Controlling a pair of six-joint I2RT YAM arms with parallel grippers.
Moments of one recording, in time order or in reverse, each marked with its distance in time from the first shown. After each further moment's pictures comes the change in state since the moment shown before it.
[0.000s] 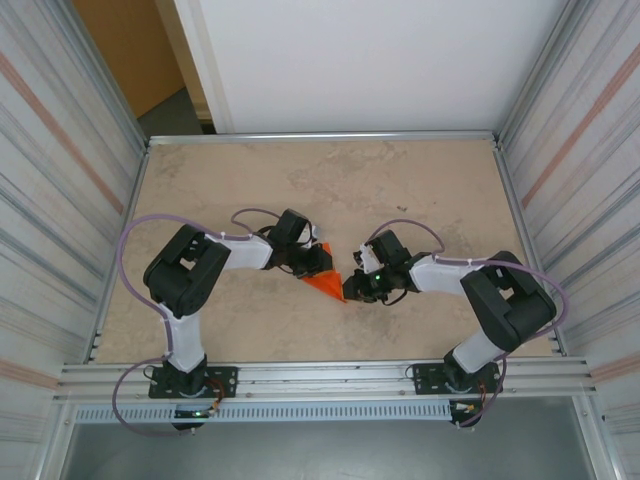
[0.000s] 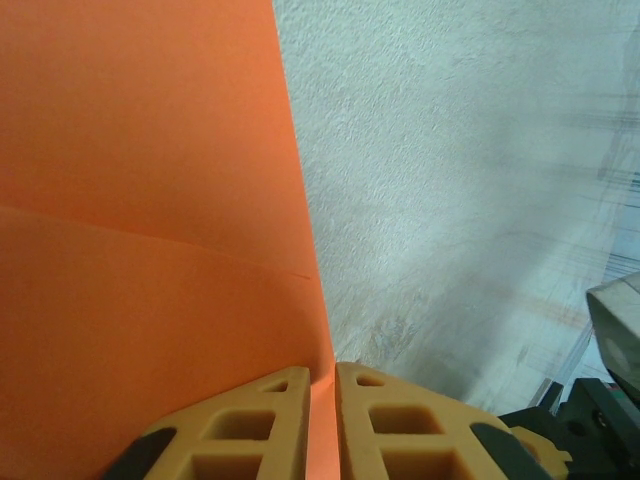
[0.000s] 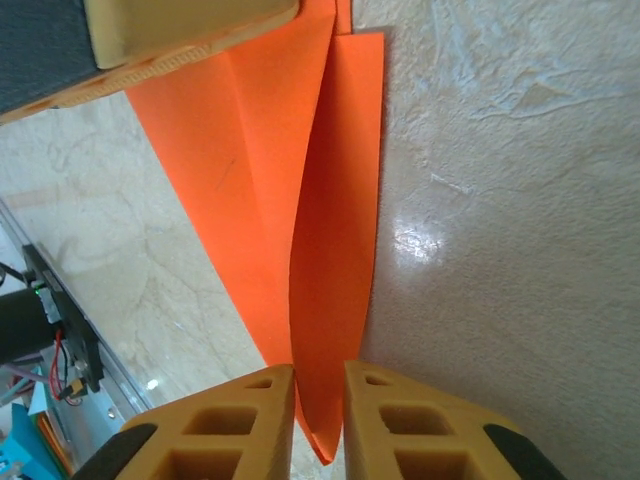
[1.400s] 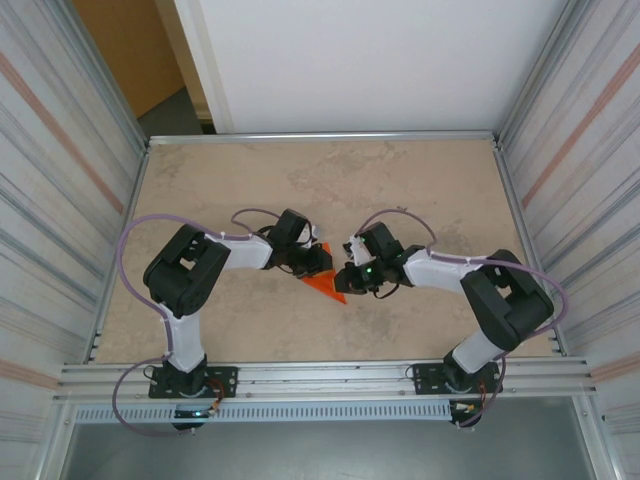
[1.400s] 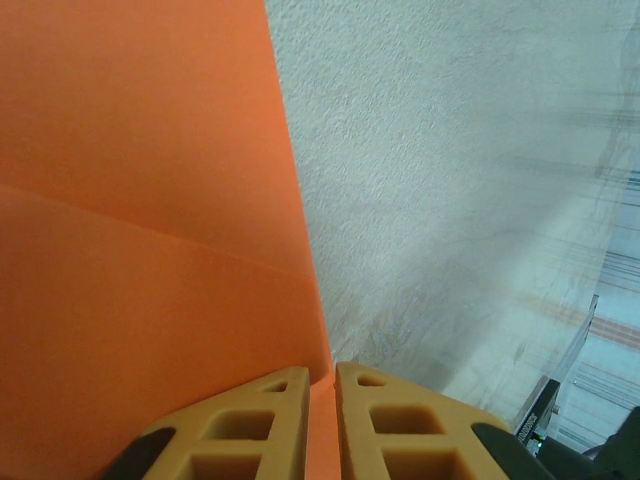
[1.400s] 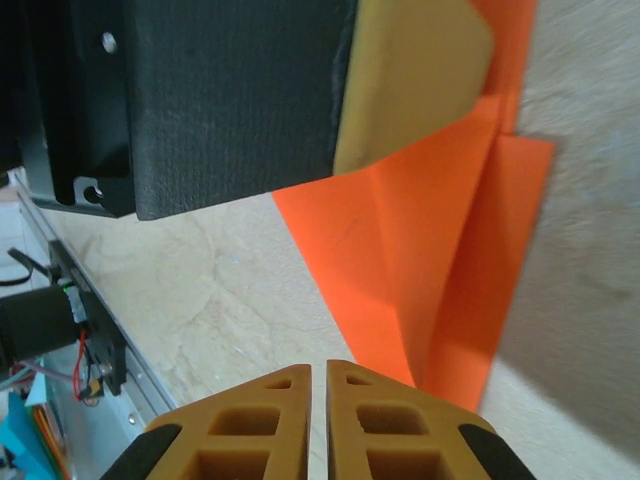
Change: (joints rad) left arm 0.002 0.000 0.000 0.000 0.008 0.000; right arm 0.048 0.015 0.096 -0.020 0.008 -0.017
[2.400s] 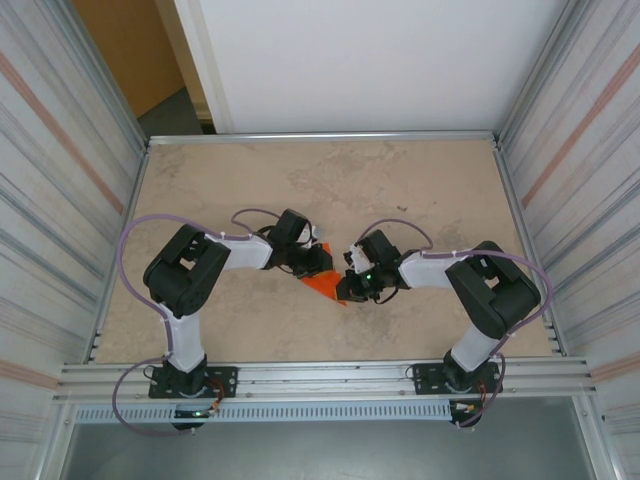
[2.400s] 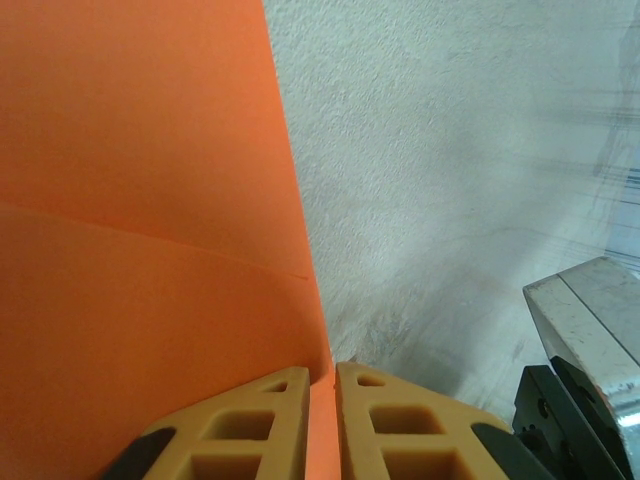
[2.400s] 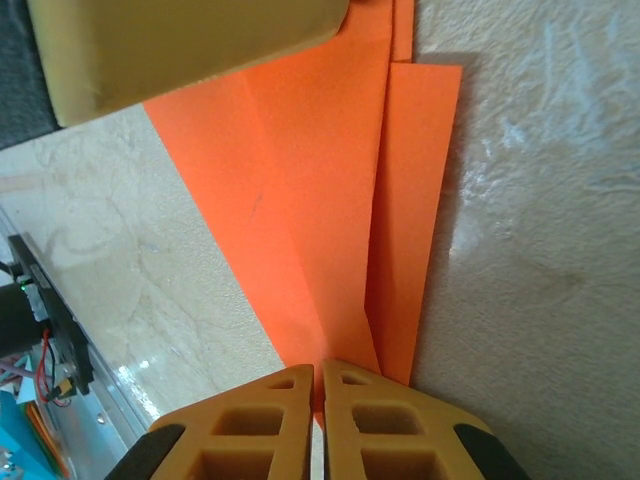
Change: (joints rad) left arm 0.000 0.000 0.000 -0.001 0.004 0.000; right arm -0.009 0.077 -0.042 0.051 -0.011 0.009
